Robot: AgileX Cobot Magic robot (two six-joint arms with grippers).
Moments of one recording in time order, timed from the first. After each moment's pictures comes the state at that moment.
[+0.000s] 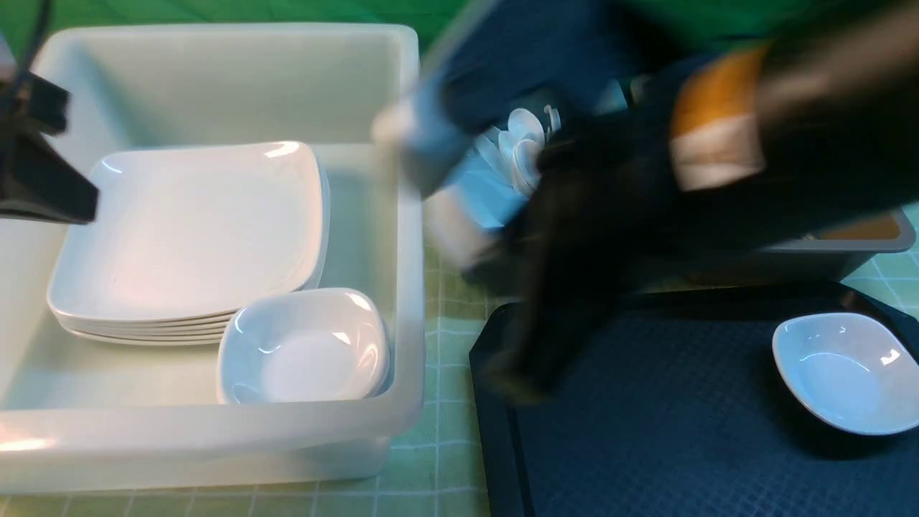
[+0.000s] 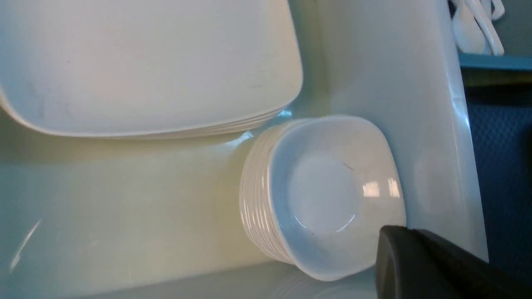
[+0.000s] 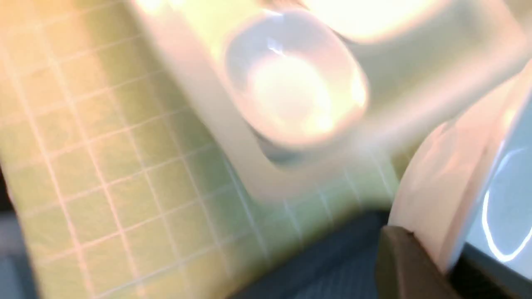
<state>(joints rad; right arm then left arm) 1.06 1.51 -1.57 -0.09 0.99 -0.20 0.24 1.20 -1.27 -0.47 1.21 0.17</state>
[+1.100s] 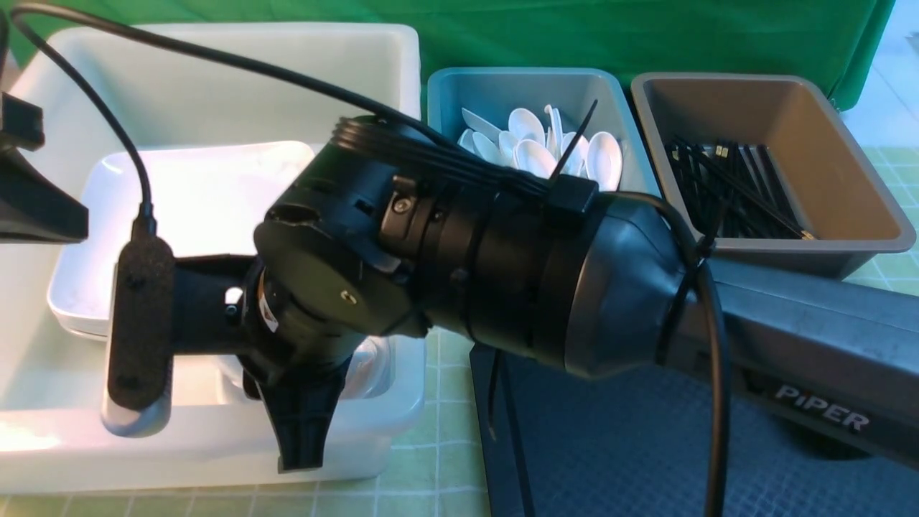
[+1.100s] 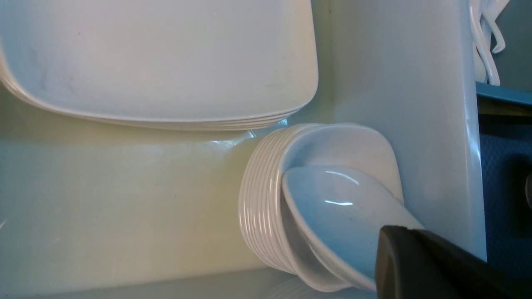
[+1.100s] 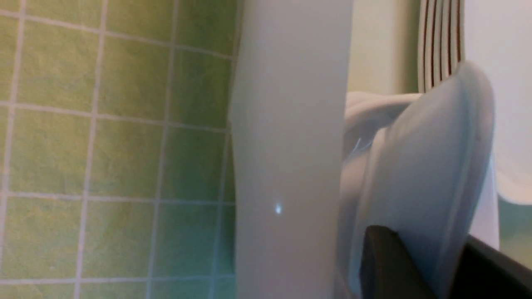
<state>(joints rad) 1.12 2.00 -1.84 -0.12 0.91 -0.54 0.31 1.20 -1.18 -0.56 1.17 0.22</state>
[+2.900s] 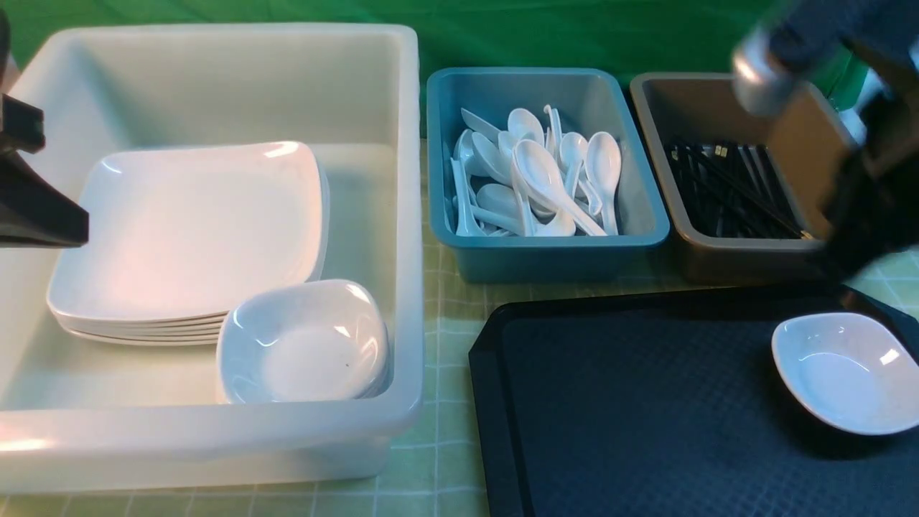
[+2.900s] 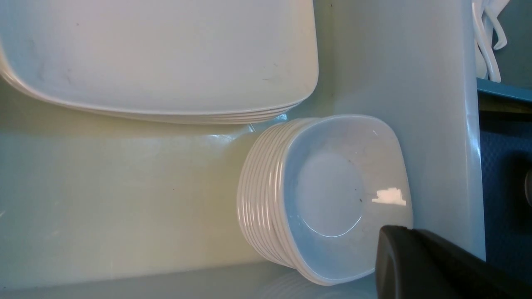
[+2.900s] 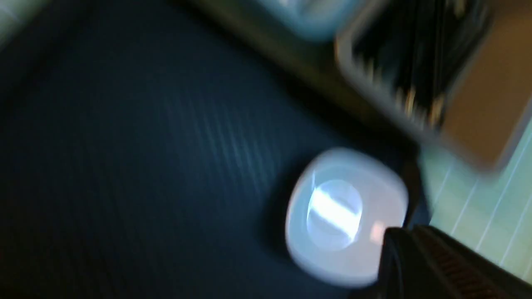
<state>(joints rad) 0.51 1.31 -1.25 -0.30 1.17 -0.01 0.31 1.20 -1.18 -0.55 1.19 0.21</state>
